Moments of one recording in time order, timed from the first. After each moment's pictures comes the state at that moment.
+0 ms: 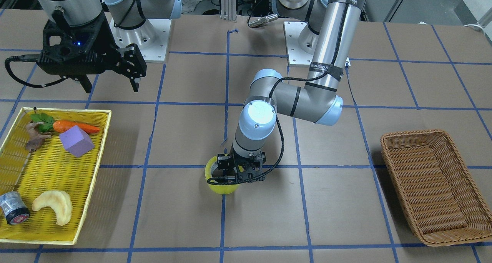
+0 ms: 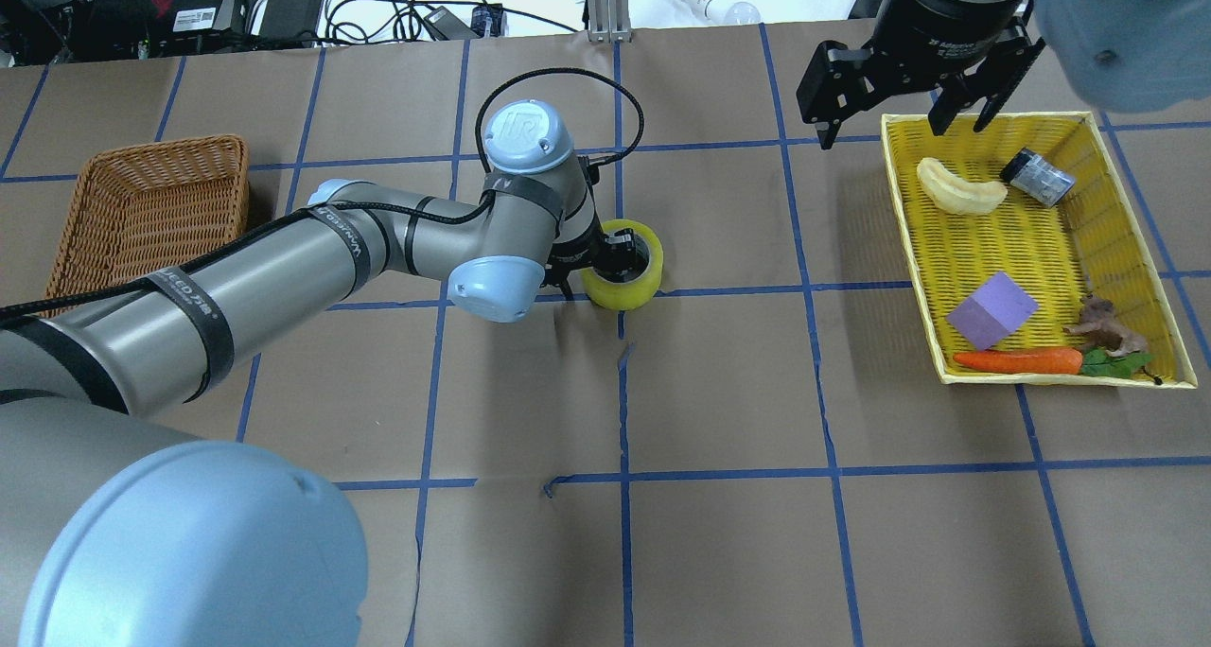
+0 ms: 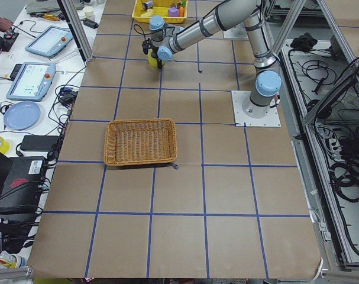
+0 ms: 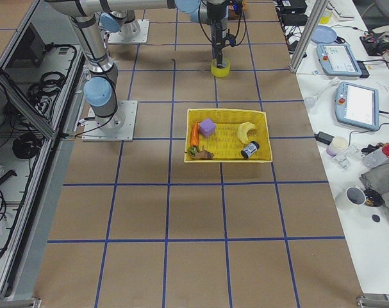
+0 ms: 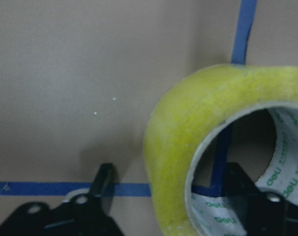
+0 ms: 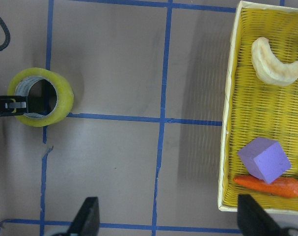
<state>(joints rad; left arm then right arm) -1.86 -2.14 -1.71 -0.81 1.46 -0.41 1.61 -1.54 1.50 -1.62 -1.60 -0.03</state>
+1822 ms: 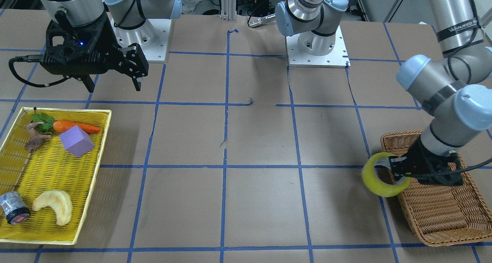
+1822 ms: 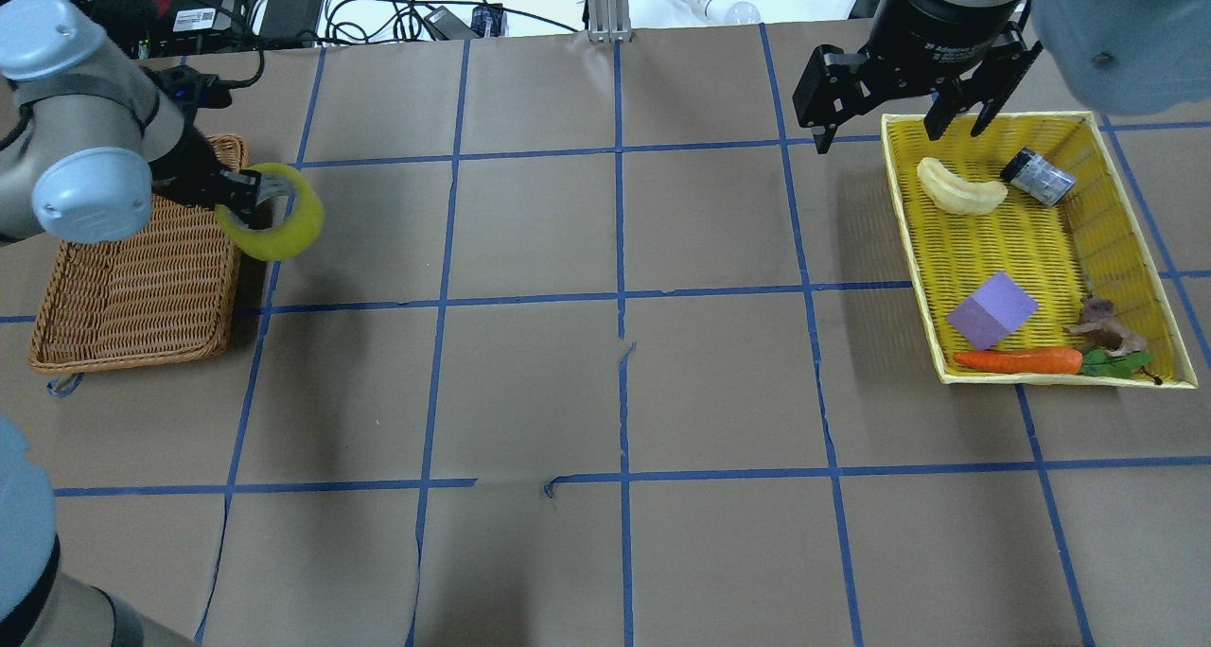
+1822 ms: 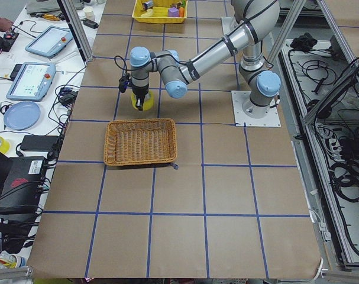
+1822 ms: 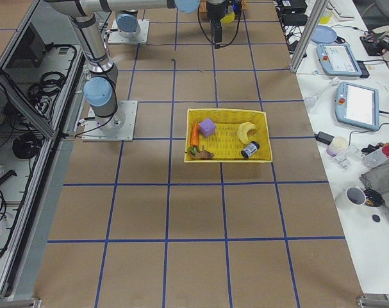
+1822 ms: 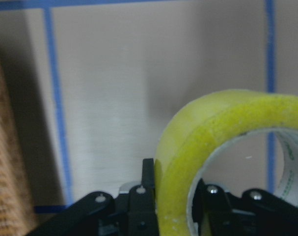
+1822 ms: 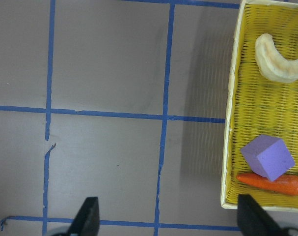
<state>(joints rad) -1.14 -1.94 -1.72 -0.94 1.58 0.54 1.62 -1.54 1.50 -1.61 -1.59 -0.03</state>
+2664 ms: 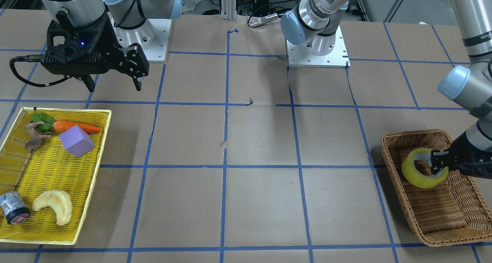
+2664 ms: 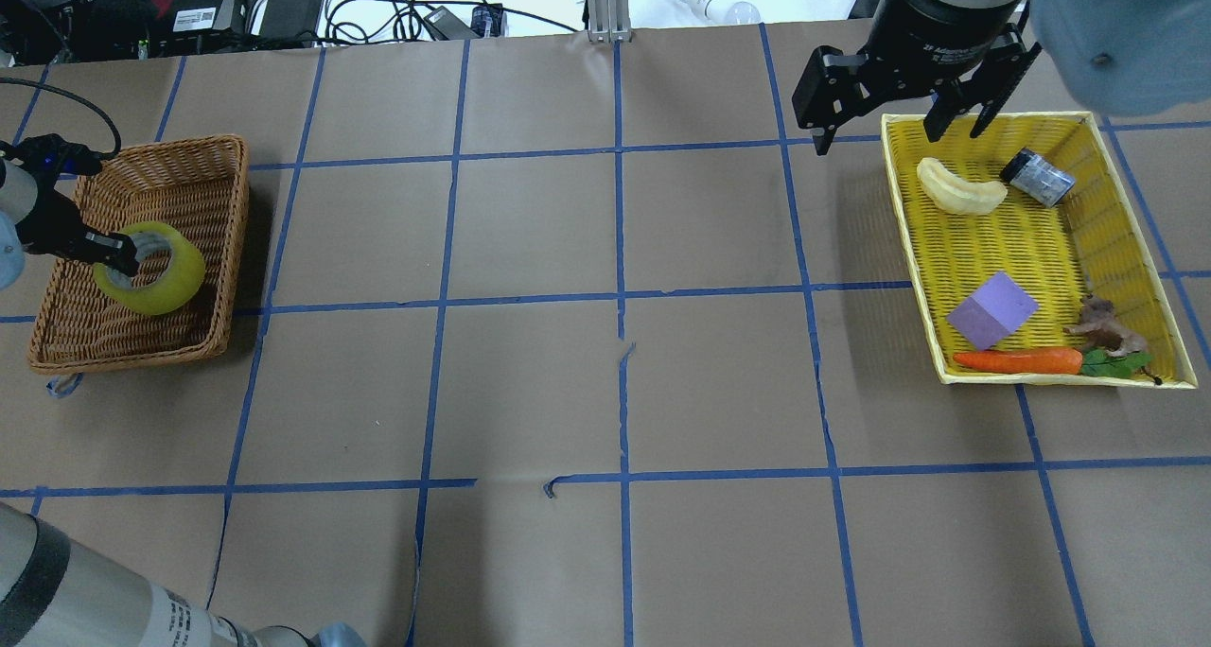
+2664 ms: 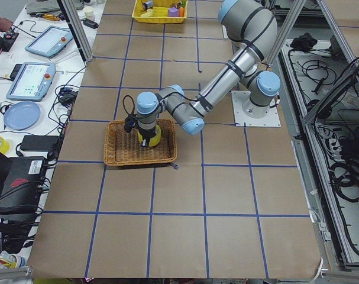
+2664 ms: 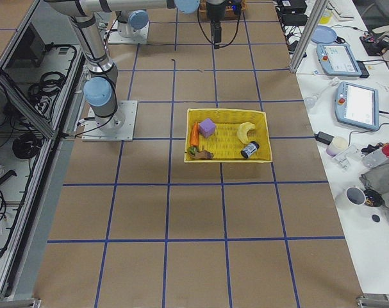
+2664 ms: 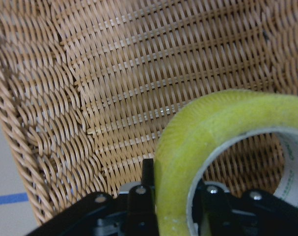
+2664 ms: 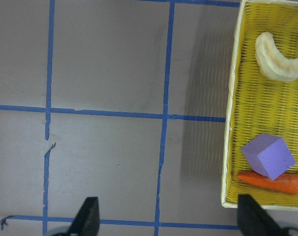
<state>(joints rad) -0.92 -2.03 -1.72 -0.85 1.53 0.81 1.62 -1.54 1.50 -1.61 -1.59 -0.02</state>
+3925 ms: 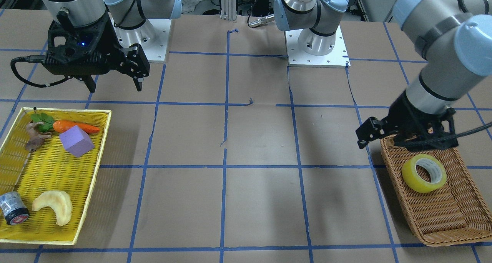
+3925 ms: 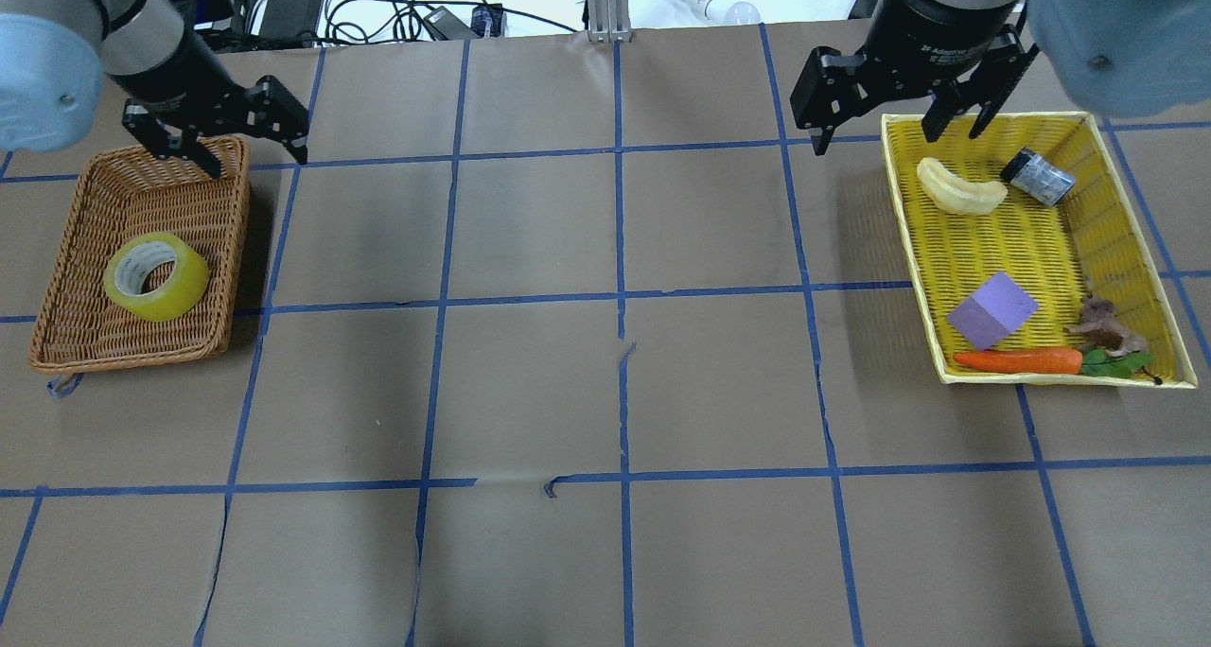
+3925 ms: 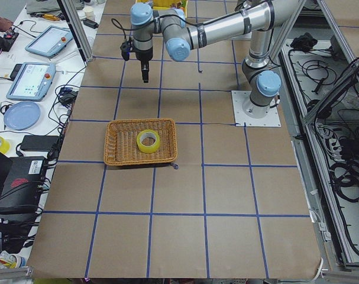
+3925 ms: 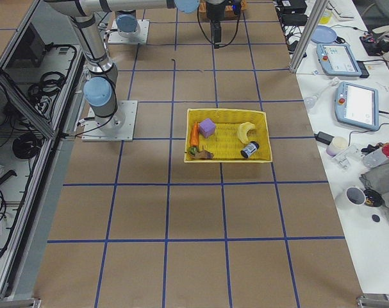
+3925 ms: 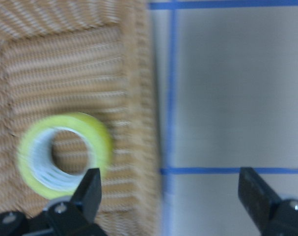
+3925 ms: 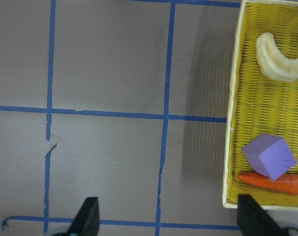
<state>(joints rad) -1.41 -1.76 -1.53 -1.41 1.54 0.04 1.62 -1.54 1.50 -1.61 -1.59 -0.02</state>
